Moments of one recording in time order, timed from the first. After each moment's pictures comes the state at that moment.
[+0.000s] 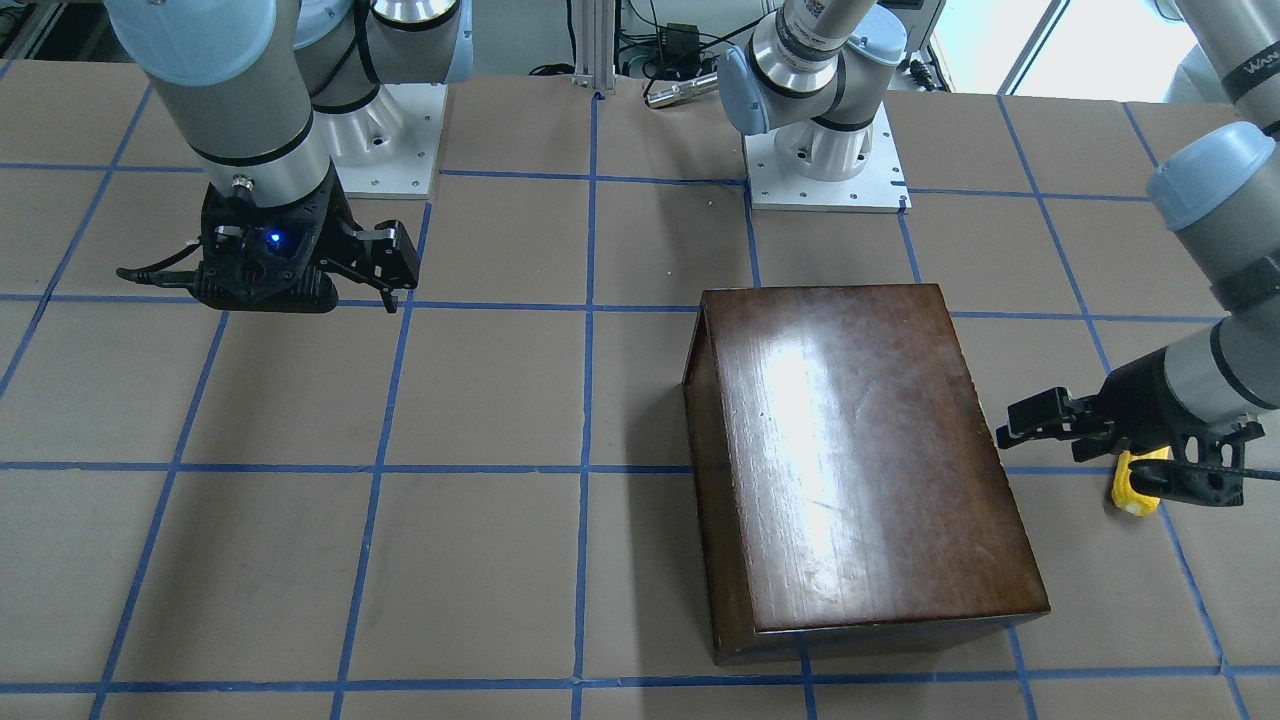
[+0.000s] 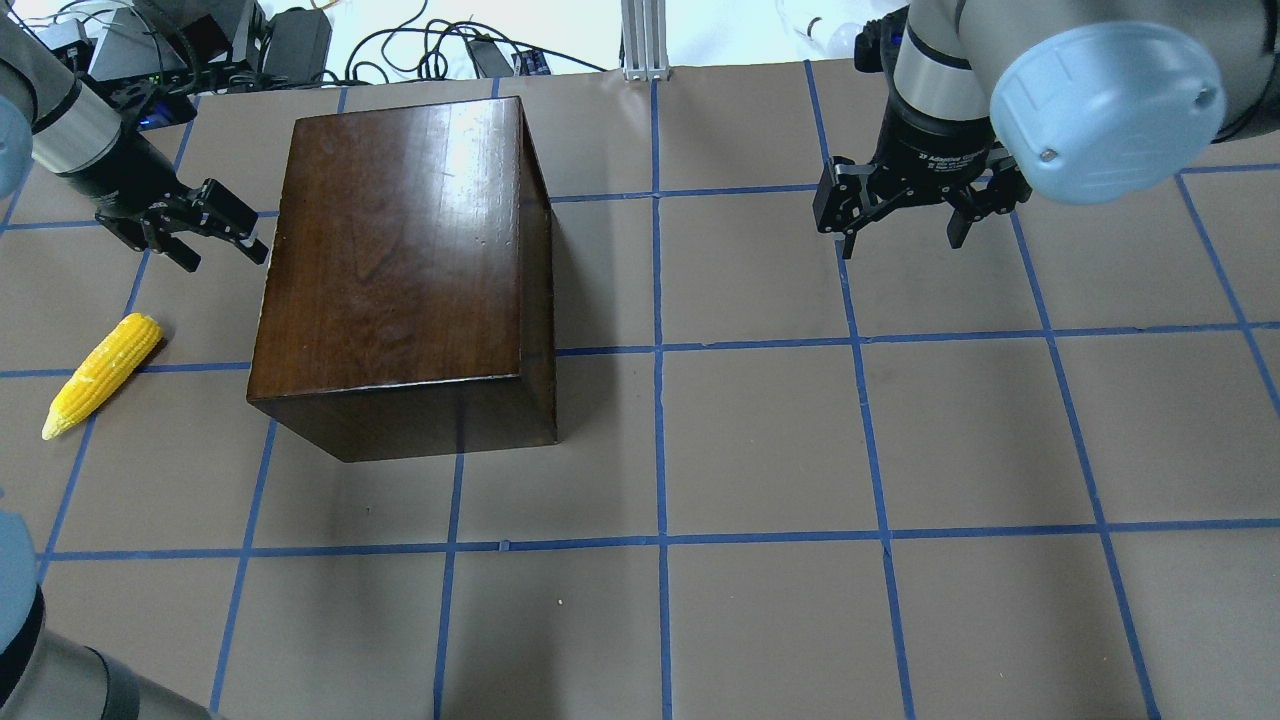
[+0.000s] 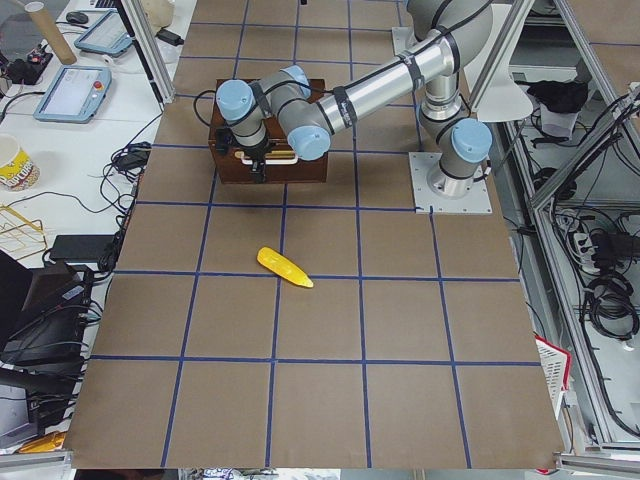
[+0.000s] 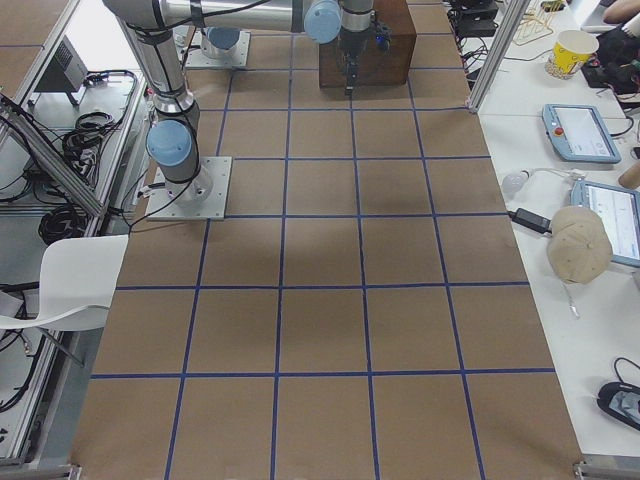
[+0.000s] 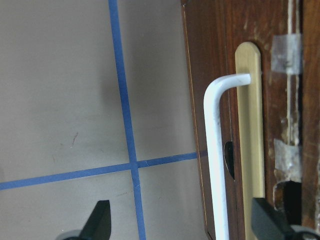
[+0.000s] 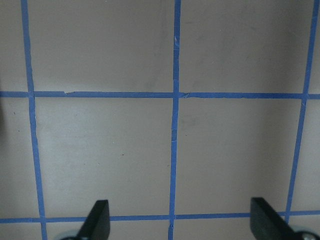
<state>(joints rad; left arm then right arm) -1.14 -1.93 -1.53 -1.43 1.42 0.52 1.65 -1.48 1.58 -1.62 -1.63 0.06</state>
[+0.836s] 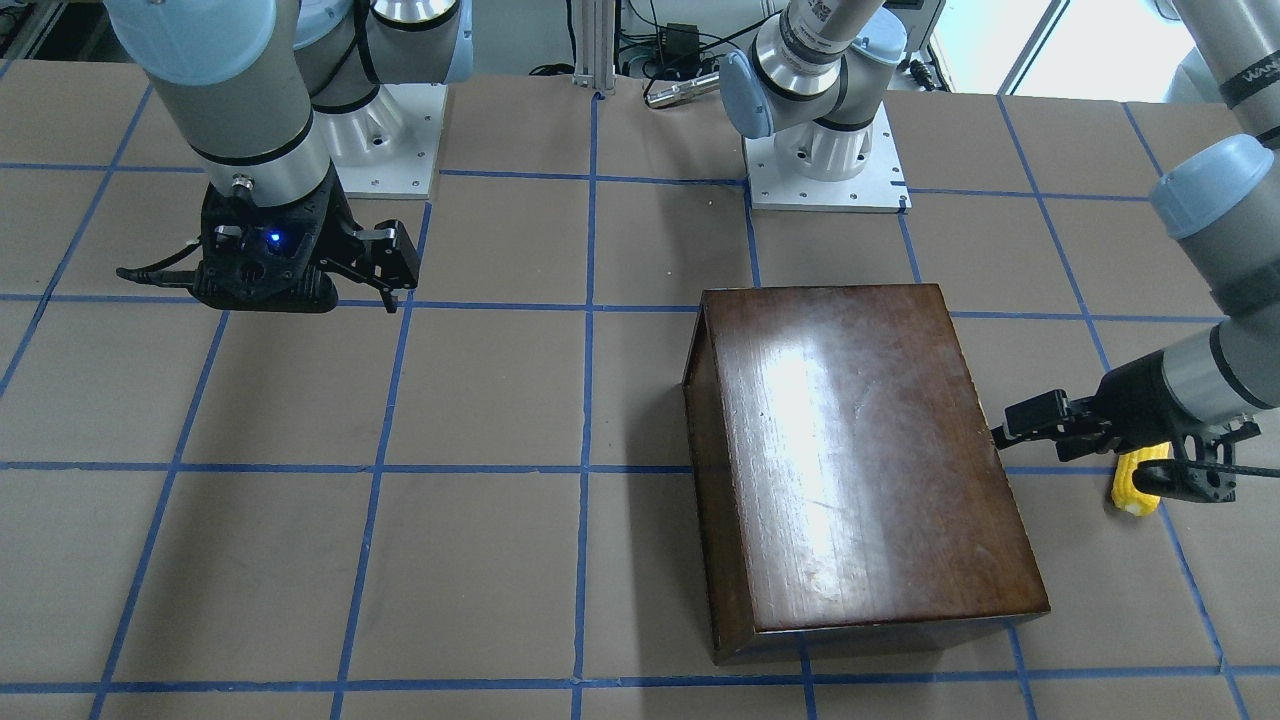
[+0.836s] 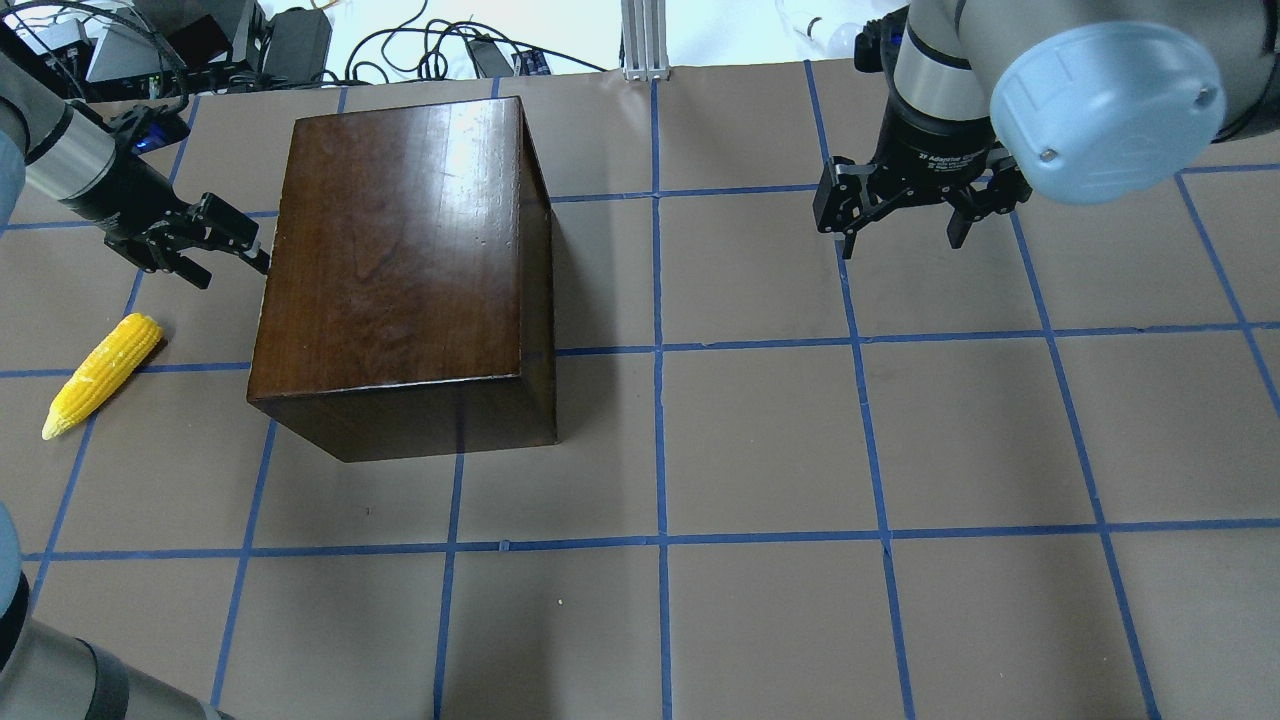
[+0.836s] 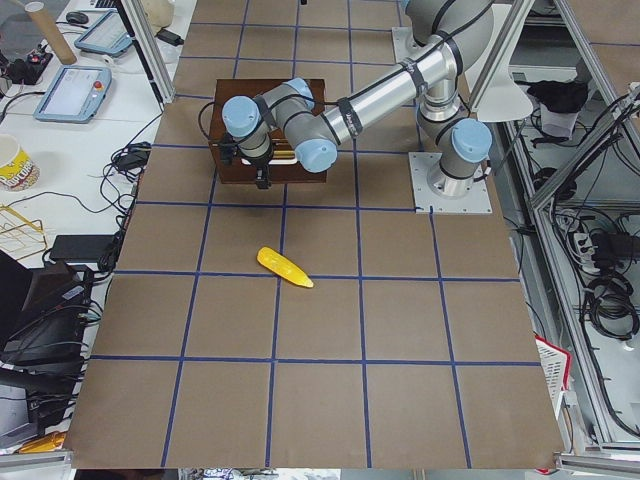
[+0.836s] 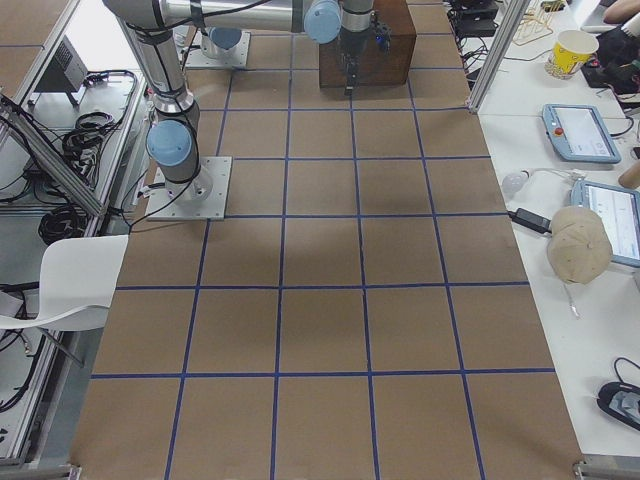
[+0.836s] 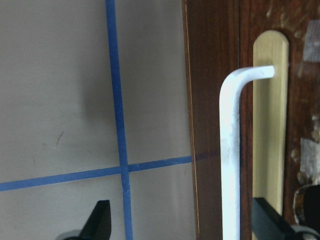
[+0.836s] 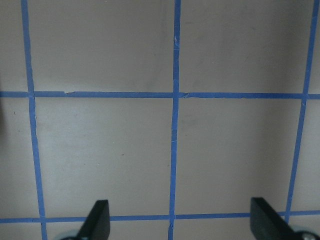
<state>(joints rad) -1.10 -1.93 -1.57 -1.42 1.34 0.52 1.65 -1.48 1.58 -1.62 -1.63 0.06</state>
